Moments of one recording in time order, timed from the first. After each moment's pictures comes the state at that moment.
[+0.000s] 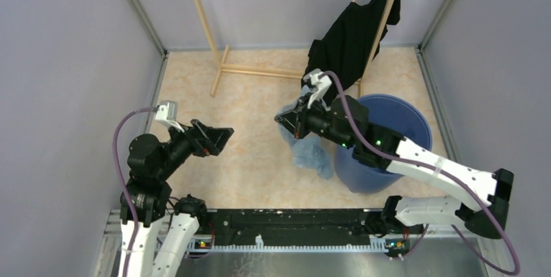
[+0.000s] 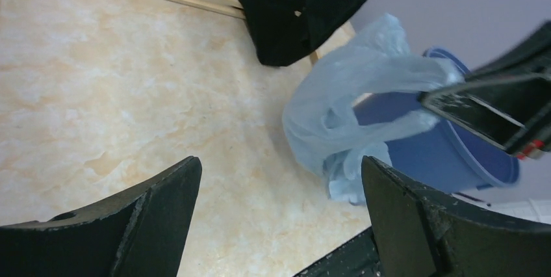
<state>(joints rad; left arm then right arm) -0.12 0.44 0.88 -0.60 0.40 -0.54 1.06 1.07 1.08 -0.11 0.10 0.44</state>
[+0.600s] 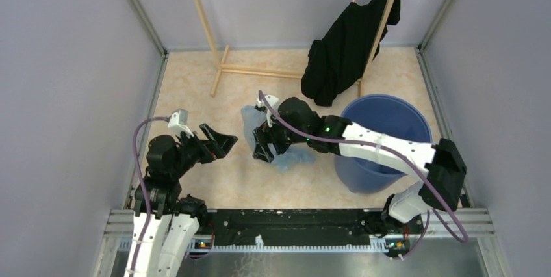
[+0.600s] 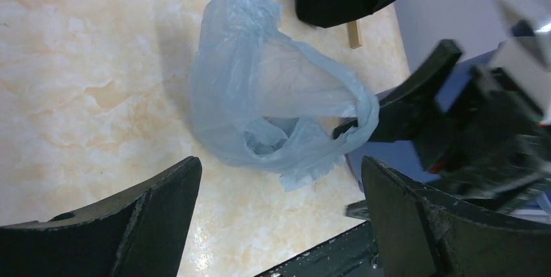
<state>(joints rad) -0.12 0.41 0.69 -0.61 0.38 -0.63 1.06 1.53 1.24 -0.32 -0.20 0.32</state>
